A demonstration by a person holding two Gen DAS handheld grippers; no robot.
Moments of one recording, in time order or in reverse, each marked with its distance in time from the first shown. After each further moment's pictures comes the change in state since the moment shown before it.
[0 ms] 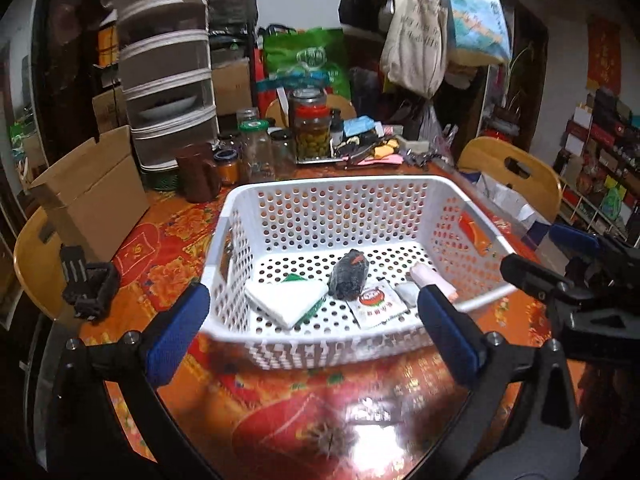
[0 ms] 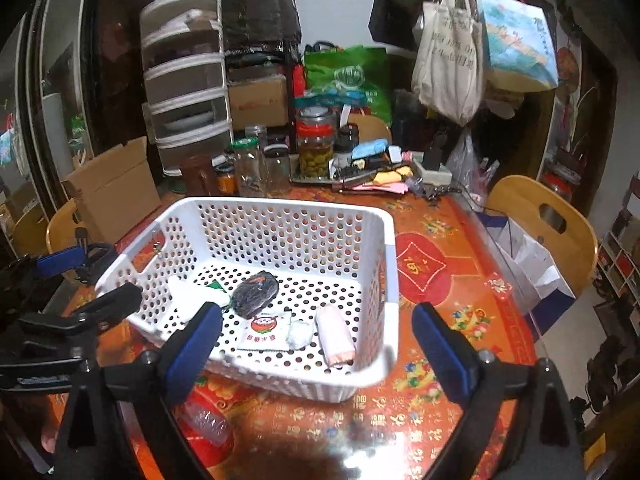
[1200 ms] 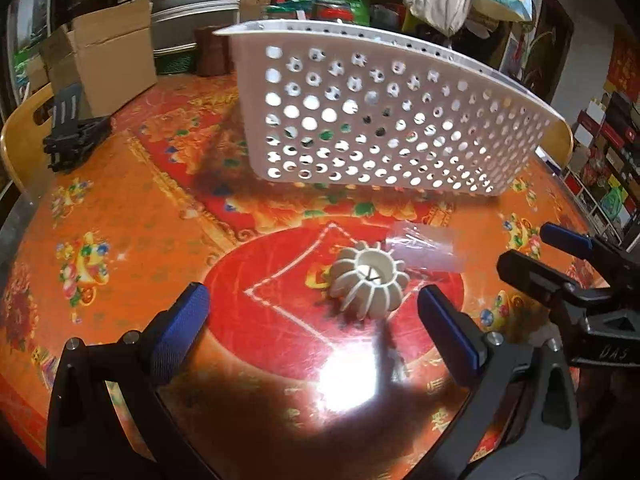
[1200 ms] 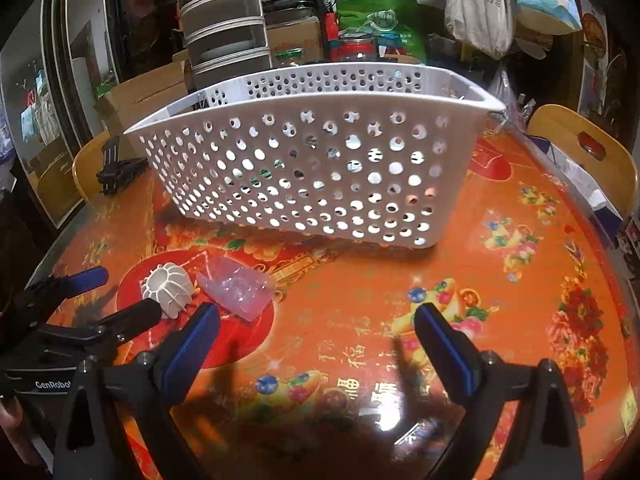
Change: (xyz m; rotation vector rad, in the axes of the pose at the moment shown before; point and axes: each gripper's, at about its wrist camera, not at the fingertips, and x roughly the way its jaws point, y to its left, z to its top) left arm 0.042 0.022 -0.165 -0.102 0.221 -0.017; right arm 0.032 0.036 -0.140 -0.009 0.151 0.128
